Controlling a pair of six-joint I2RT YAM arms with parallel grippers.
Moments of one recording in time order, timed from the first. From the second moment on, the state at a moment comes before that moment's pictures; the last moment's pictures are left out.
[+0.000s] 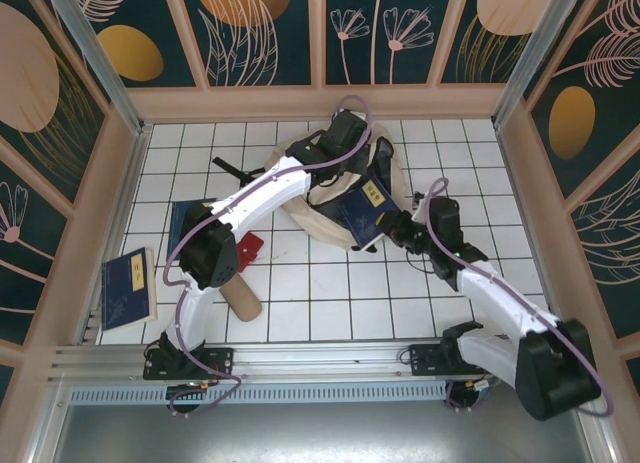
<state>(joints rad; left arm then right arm) -0.78 2.14 2.04 -0.59 -0.16 -0.43 0.34 1.09 0.51 0.05 -0.41 0.94</state>
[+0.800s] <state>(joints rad) -0.78 2.07 2.00 -0.59 -0.17 -0.43 0.44 1.87 0.93 0.54 -0.29 1.18</state>
